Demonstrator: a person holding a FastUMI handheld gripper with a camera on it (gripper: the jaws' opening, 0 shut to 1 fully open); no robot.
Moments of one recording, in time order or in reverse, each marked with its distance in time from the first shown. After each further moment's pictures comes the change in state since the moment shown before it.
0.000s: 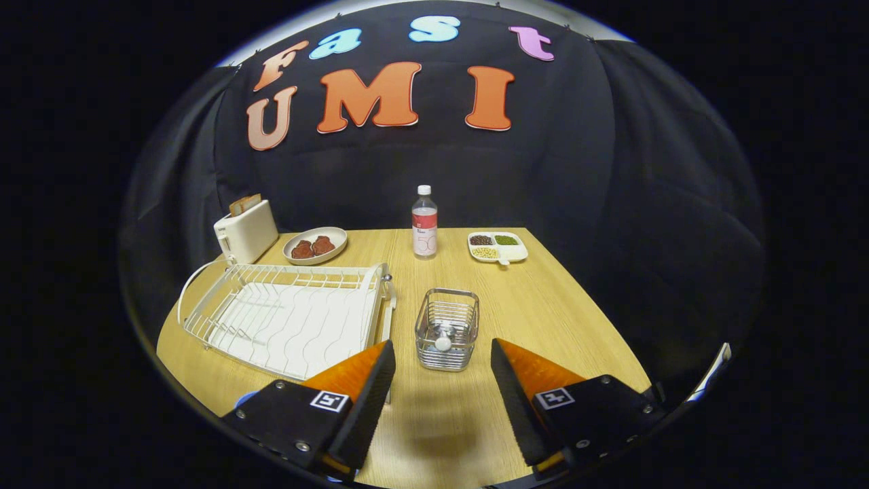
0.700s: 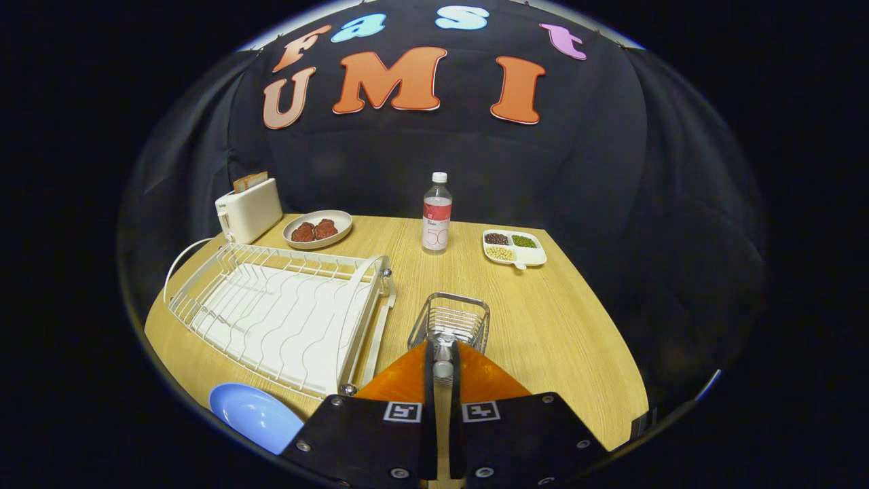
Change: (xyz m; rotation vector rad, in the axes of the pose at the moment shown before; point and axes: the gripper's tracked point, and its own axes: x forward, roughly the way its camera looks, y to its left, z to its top) arm 0.040 -0.007 -0.002 -0.082 0.027 0.021
